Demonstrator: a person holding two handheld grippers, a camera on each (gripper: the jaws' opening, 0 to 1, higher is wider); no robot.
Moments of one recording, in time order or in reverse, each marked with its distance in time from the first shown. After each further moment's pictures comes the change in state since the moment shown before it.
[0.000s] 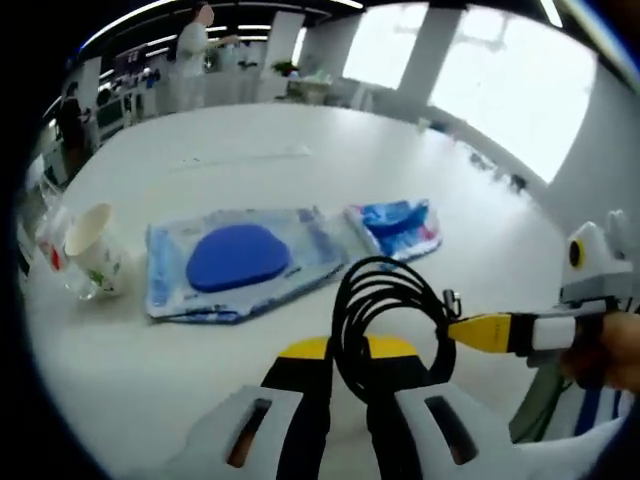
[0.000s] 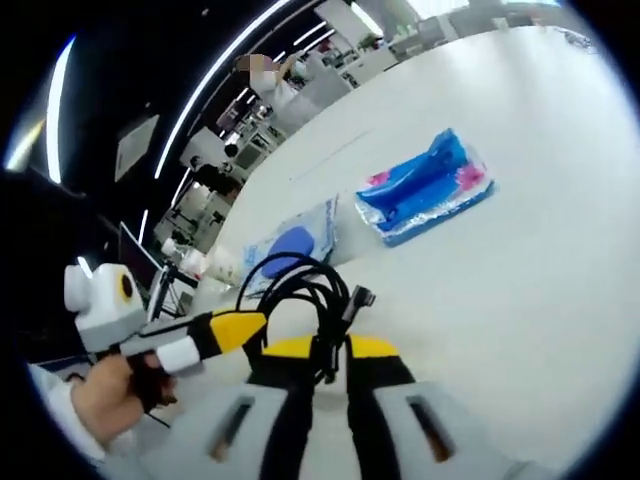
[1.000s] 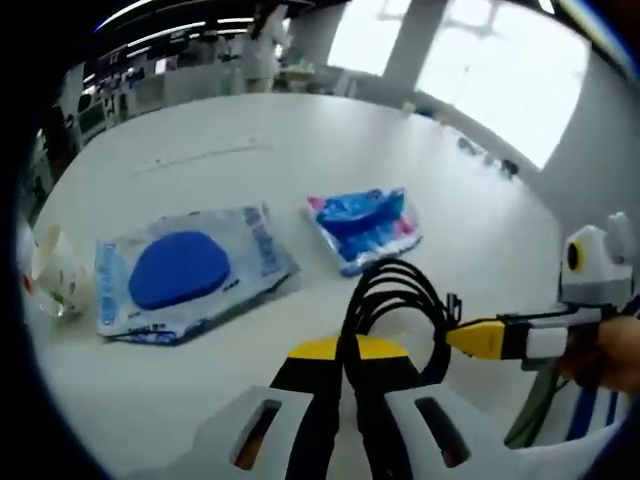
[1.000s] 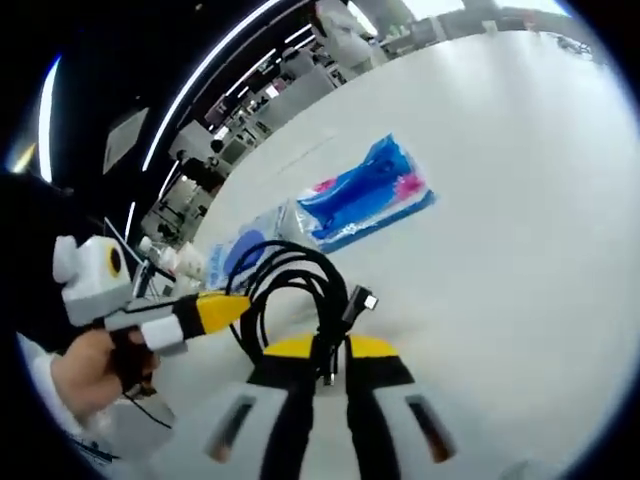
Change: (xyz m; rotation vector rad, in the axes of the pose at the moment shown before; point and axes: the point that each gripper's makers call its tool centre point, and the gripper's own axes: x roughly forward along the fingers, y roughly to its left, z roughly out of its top) left arm 0.043 -0.038 0.000 0.019 0.056 -0.029; right arm -0.014 -0.057 0.009 -0.049 0.026 -0.067
